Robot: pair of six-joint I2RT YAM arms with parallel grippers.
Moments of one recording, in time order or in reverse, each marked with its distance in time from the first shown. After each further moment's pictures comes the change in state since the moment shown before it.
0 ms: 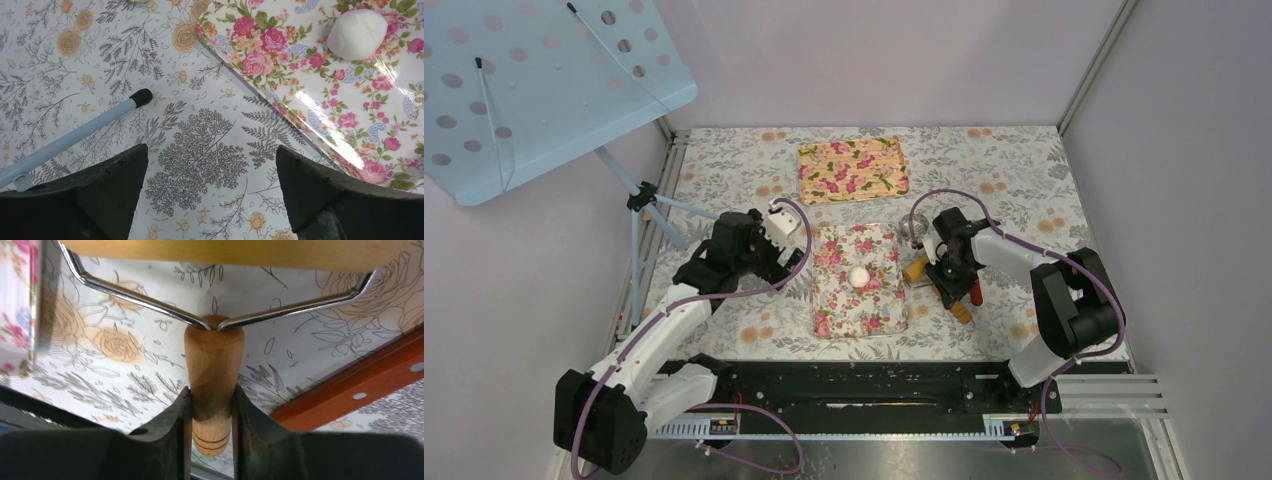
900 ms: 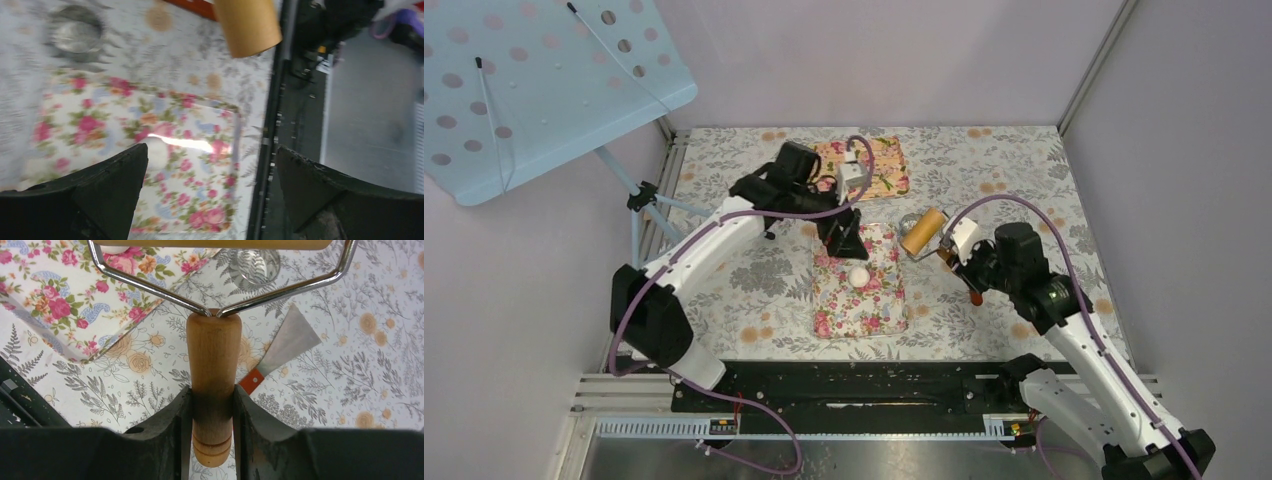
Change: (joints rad) left arm -0.150 0.536 0.697 -0.279 0.671 -0.086; right arm 0.002 -0.796 -0.085 0.091 -0.071 -0.256
